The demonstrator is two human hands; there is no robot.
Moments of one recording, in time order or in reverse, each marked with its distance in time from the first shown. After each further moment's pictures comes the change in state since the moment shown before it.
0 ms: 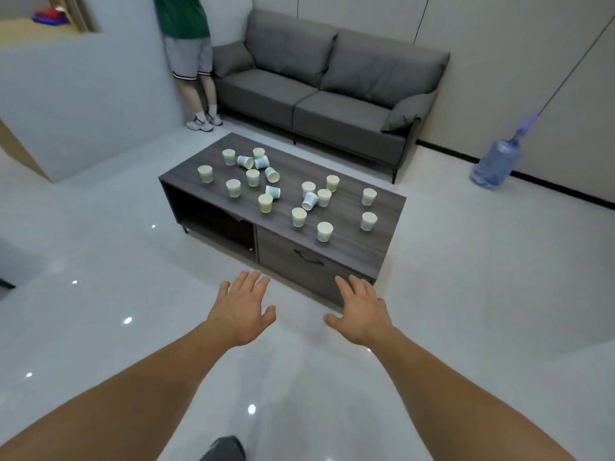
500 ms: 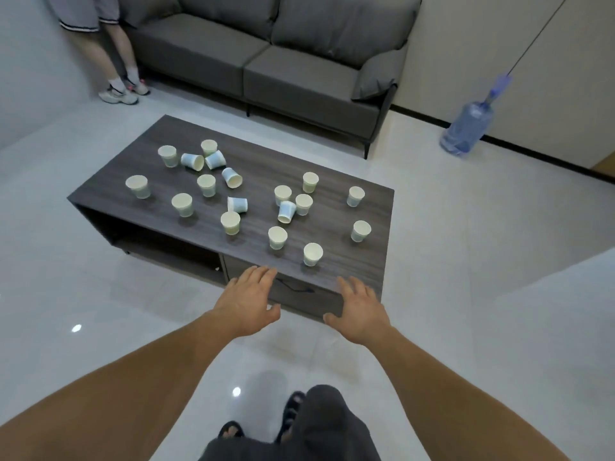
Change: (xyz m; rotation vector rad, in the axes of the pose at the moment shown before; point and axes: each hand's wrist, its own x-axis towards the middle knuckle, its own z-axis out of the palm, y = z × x) left_hand 0.307 -0.066 -0.025 -0.097 -0.146 0.228; right_hand 0.255 -0.008 -0.035 0.077 -0.109 0.248
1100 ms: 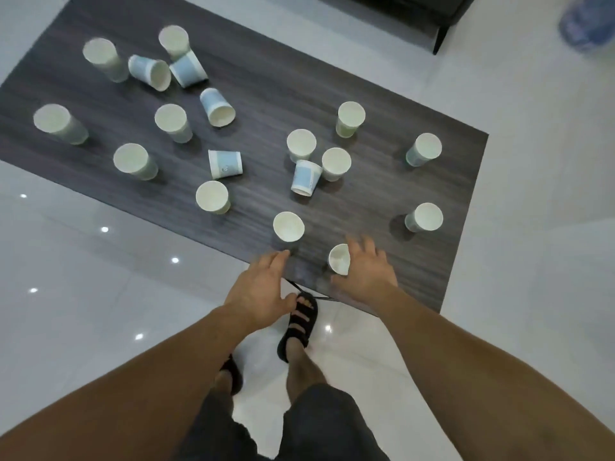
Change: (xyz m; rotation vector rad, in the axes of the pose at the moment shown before) left_hand 0.260 -0.076 0.092 -0.305 -0.203 -0.168; right_hand 0.338 0.001 0.050 0.009 -0.182 0.032
